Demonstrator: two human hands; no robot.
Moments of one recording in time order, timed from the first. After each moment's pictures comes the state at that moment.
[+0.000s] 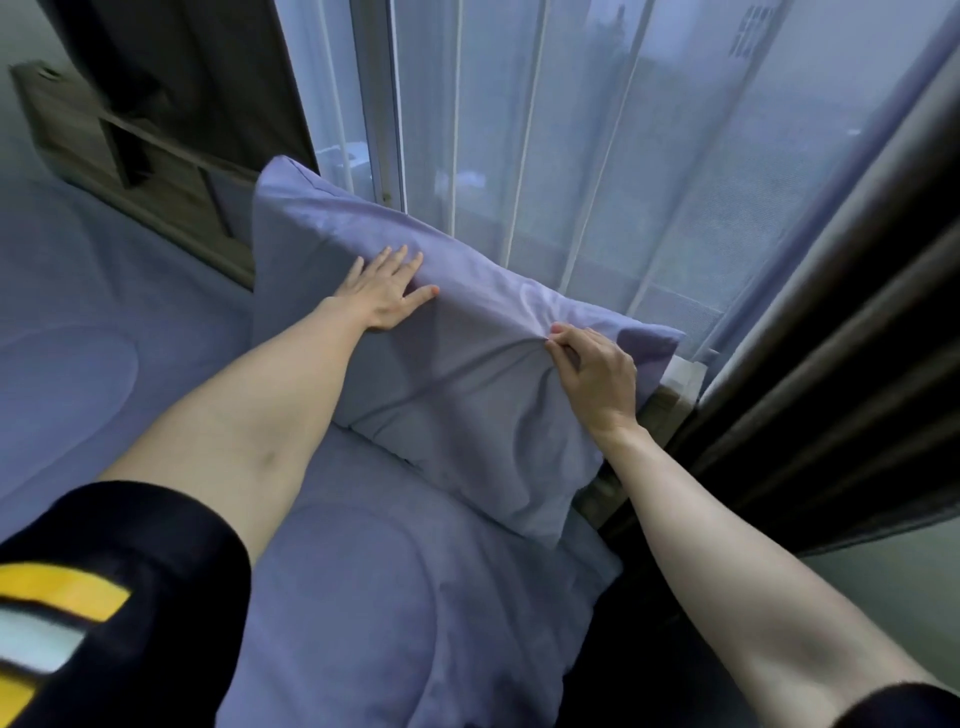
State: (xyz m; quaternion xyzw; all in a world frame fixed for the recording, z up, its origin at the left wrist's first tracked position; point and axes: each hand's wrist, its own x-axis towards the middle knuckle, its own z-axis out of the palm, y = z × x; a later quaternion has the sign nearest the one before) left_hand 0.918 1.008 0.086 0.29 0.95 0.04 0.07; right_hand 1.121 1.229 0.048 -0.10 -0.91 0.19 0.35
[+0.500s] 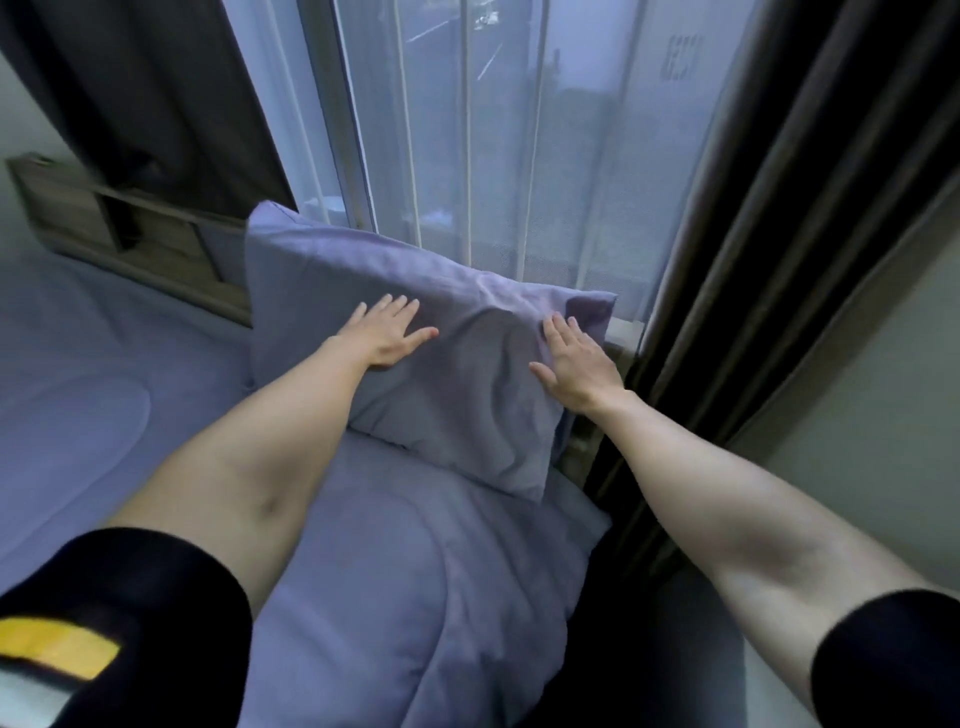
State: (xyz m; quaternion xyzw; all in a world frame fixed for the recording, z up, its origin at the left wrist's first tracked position) left_hand 1.042 0.996 0.112 0.32 0.94 0.00 0.09; right_hand 1.203 1.223 0.069 -0.15 -0.98 0.09 0.04
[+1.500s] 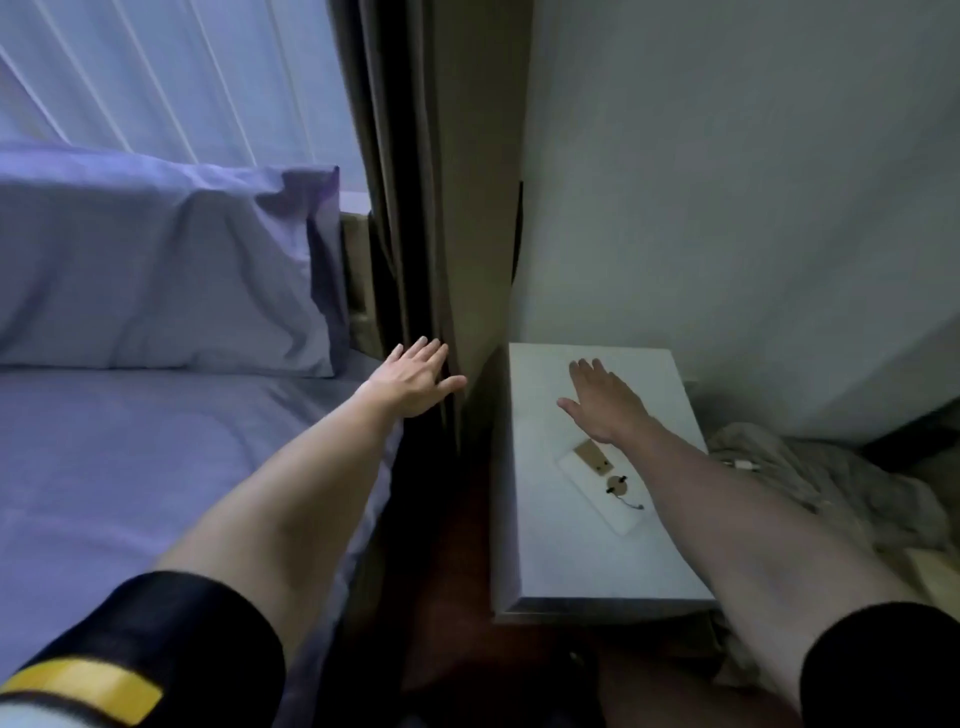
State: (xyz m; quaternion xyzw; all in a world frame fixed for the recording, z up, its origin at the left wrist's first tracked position) left_hand 1.413 1.139 0.013 0.54 0.82 -0.01 0.18; right_hand 1.645 1.298 -0.010 -0.37 -0.92 0.09 -0.12
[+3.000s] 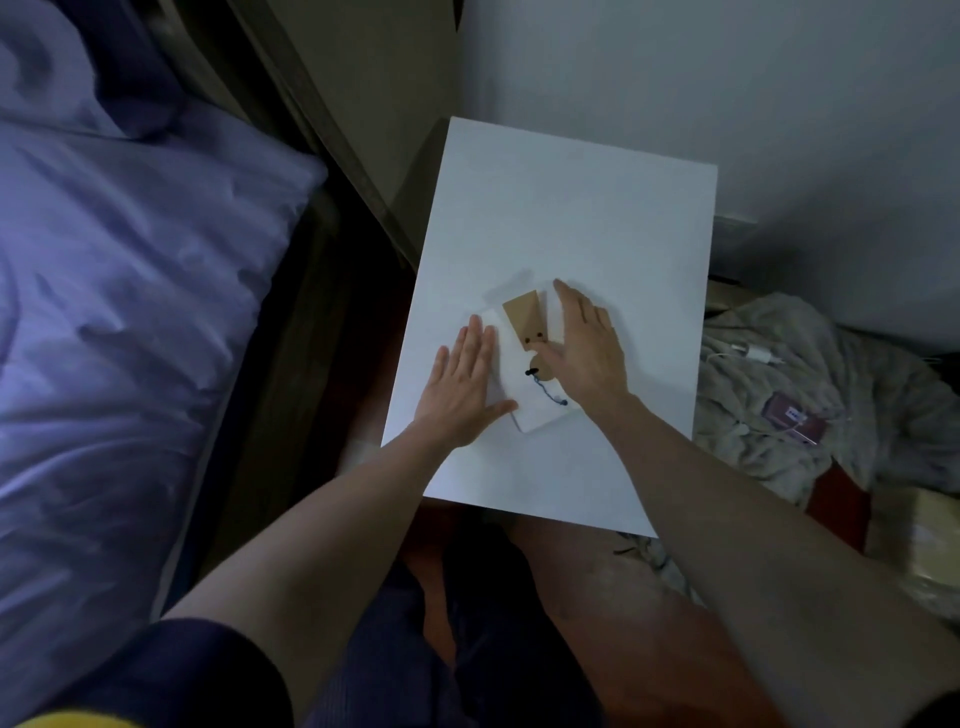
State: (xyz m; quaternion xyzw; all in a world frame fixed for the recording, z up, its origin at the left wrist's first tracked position) left_hand 1.664 1.244 -0.239 0.46 0.83 0.03 0.31; right_hand 1.755 1.406 -0.220 -0.37 -0.89 0.26 -0.04
